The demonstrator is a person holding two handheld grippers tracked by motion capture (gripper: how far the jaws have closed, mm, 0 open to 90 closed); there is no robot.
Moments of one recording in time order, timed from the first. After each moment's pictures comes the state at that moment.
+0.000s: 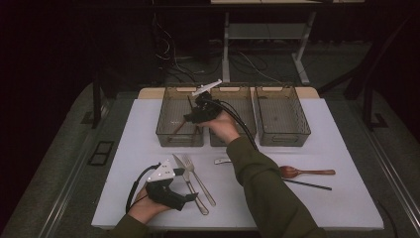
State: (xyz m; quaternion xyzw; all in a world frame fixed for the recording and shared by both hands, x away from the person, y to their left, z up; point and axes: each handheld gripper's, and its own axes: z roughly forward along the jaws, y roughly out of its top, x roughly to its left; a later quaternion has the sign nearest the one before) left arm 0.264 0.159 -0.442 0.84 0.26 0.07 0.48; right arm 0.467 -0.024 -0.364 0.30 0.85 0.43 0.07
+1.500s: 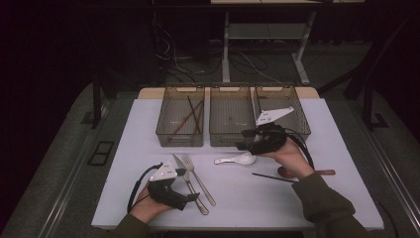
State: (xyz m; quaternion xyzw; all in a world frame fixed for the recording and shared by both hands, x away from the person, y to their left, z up) left arm 0.265 0.154 -0.444 0.84 0.26 0.07 0.48; right arm 0.362 -0.187 -0.365 0.25 0.85 0.46 0.07
